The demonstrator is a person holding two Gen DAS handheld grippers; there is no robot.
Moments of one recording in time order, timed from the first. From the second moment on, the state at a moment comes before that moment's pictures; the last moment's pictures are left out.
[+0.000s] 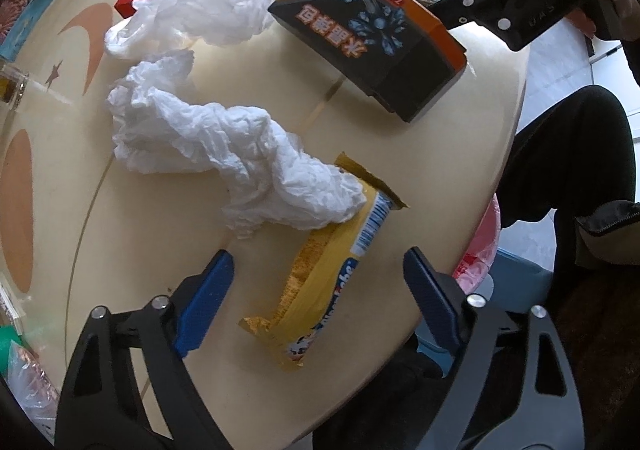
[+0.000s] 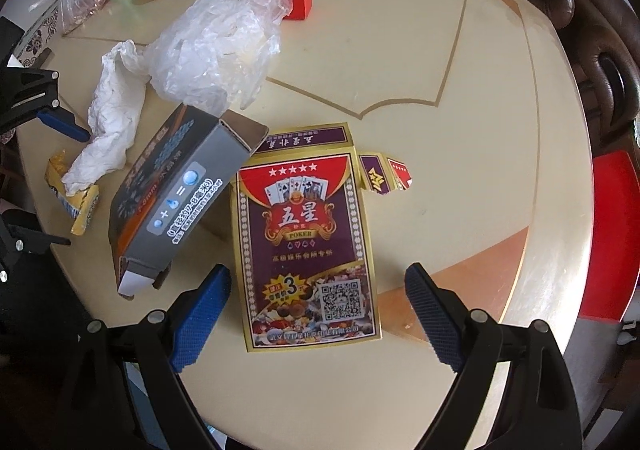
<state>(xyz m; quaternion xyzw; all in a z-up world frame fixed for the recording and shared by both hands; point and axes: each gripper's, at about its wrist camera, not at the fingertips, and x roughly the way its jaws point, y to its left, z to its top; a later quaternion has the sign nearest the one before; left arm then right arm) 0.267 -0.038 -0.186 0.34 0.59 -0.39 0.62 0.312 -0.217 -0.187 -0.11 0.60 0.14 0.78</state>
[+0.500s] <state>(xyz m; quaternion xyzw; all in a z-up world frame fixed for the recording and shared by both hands) 0.267 -0.042 -0.172 0.34 0.60 -0.37 0.63 0.301 -0.203 -0.183 -0.10 0.59 0.12 0.79</state>
